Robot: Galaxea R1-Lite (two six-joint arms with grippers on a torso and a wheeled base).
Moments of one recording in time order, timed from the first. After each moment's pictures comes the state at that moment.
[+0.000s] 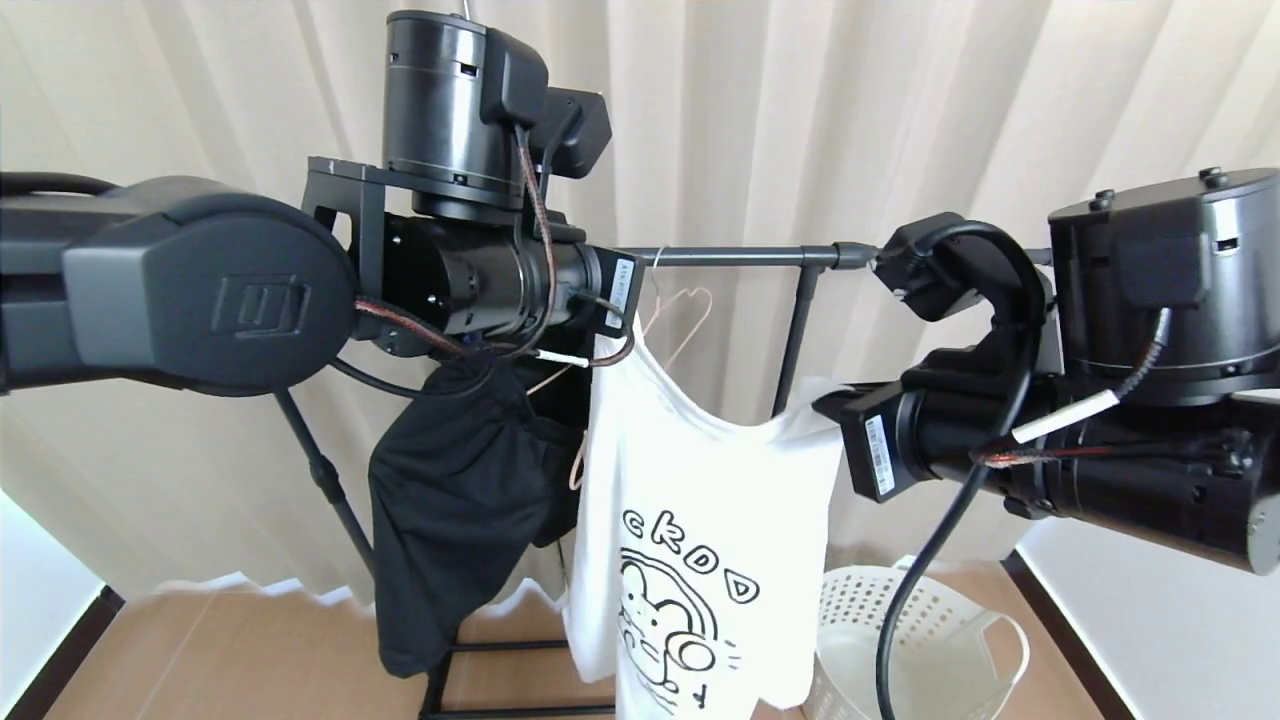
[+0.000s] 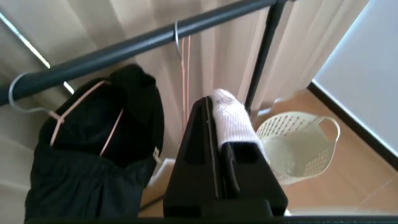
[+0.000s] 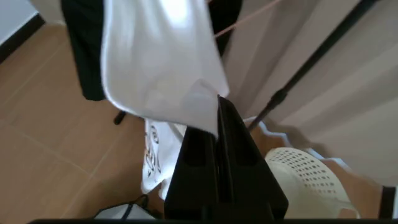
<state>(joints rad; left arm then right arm) -0.68 1.82 -1.53 0.03 0.26 0.05 0.76 1.55 -1.05 -0.04 -0.35 0.08</state>
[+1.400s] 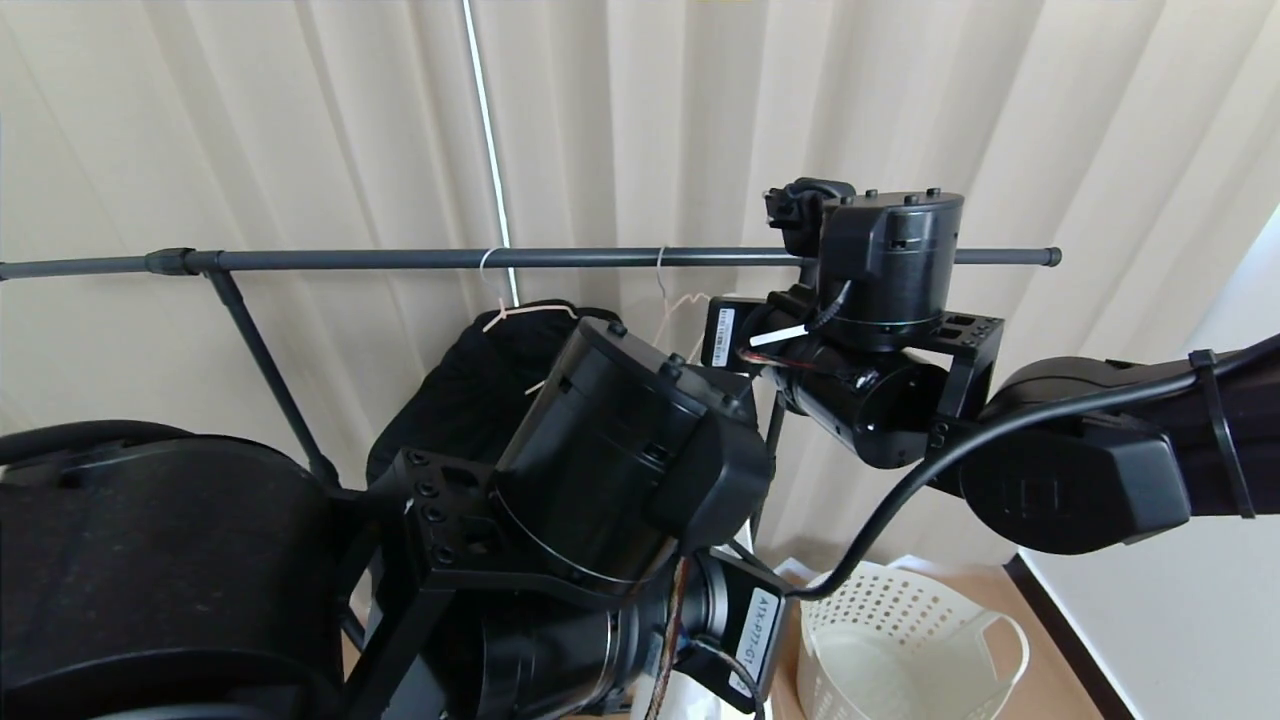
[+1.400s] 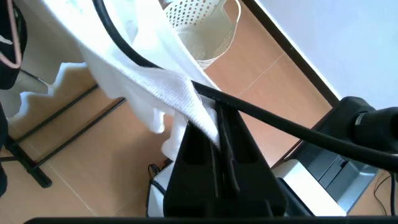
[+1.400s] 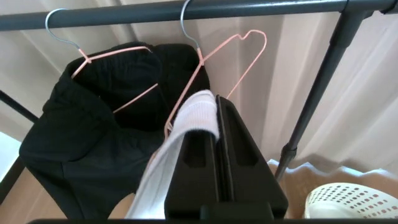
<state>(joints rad) -1.05 1.72 -1.16 0.10 0.19 -0.32 0.75 1.91 -1.27 -0.47 -0.54 0.27</state>
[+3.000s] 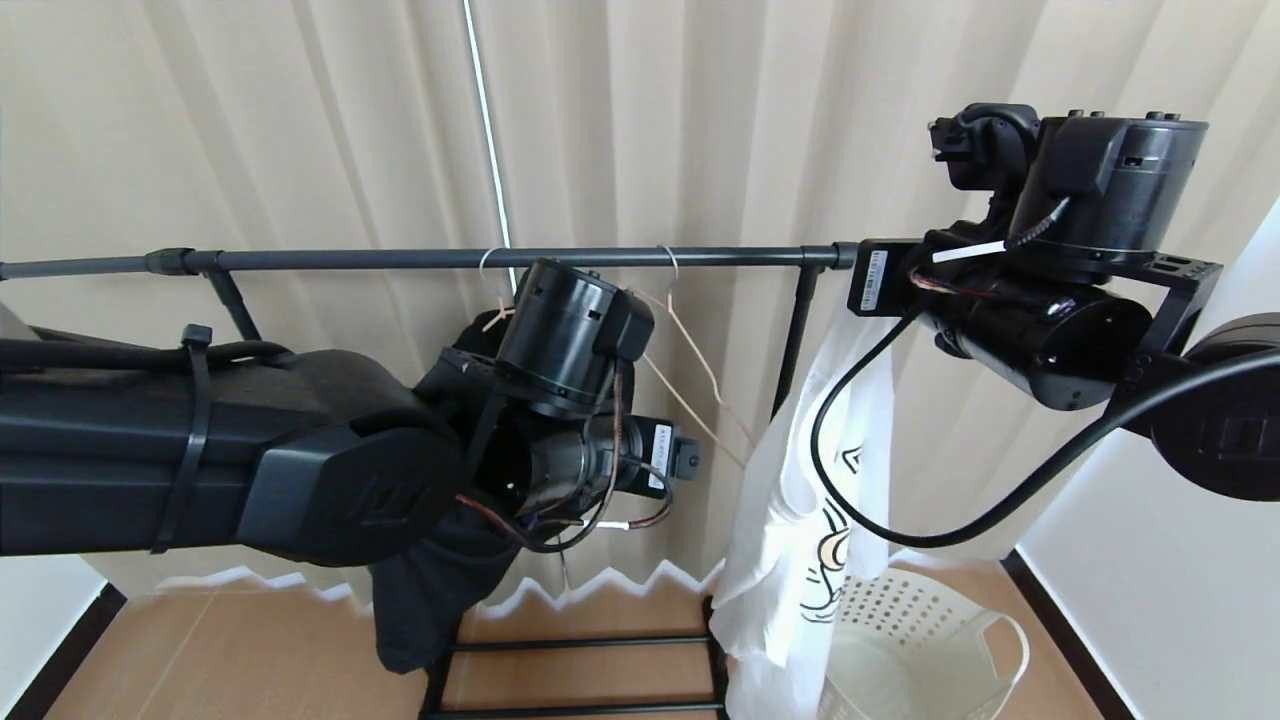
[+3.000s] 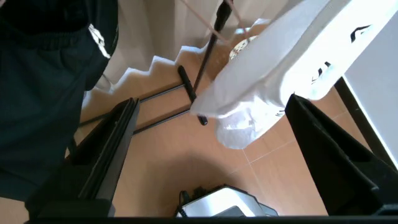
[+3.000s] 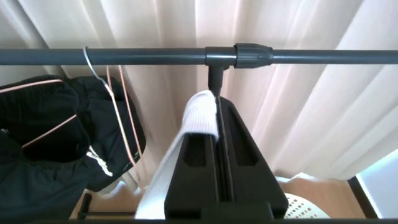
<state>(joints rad) -0.77 1.87 -1.27 0.00 0.27 -0.27 0.55 1.73 -1.17 -0.49 -0.54 0.10</state>
